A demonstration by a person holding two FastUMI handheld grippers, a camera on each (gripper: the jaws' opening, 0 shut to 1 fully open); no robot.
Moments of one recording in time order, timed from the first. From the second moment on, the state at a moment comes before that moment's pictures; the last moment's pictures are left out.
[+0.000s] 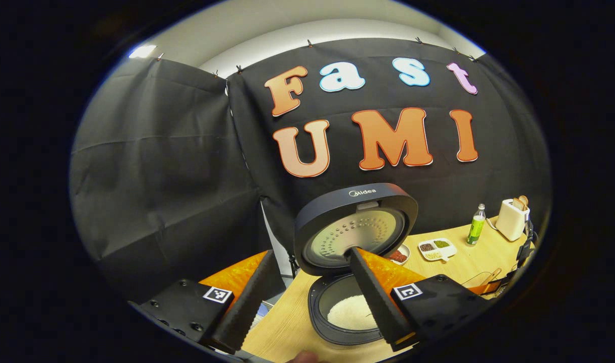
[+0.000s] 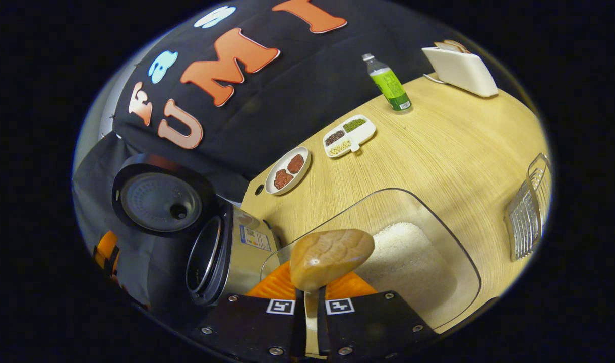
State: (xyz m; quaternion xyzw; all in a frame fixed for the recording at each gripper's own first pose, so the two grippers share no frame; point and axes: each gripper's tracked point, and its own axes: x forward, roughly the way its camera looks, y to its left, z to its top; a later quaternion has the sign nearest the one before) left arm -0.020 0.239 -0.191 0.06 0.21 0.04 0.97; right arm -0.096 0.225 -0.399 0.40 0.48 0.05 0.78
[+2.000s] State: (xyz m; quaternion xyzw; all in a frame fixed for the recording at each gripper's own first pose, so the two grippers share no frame) left arm -0.027 0.253 -0.168 0.04 0.18 0.10 0.98; right arm 0.006 0.231 -0.250 0.74 0.36 0.11 0.56
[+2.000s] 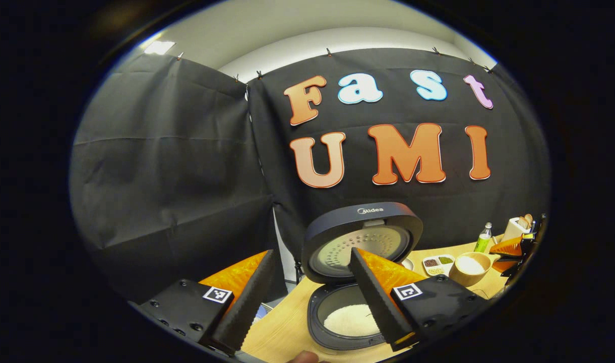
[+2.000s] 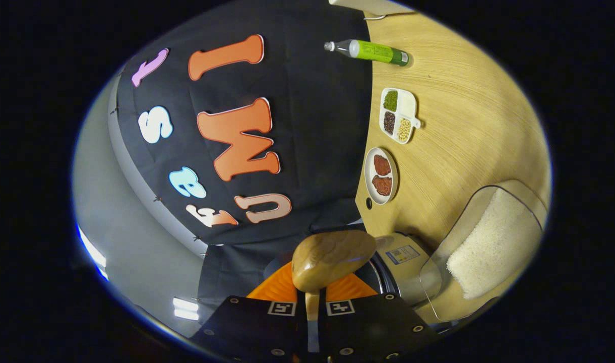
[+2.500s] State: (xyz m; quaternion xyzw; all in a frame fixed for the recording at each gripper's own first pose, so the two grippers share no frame) left arm -0.055 0.297 -0.165 0.04 0.18 0.16 0.97; right arm 0.039 0.312 -0.234 0.68 0.41 0.15 0.60
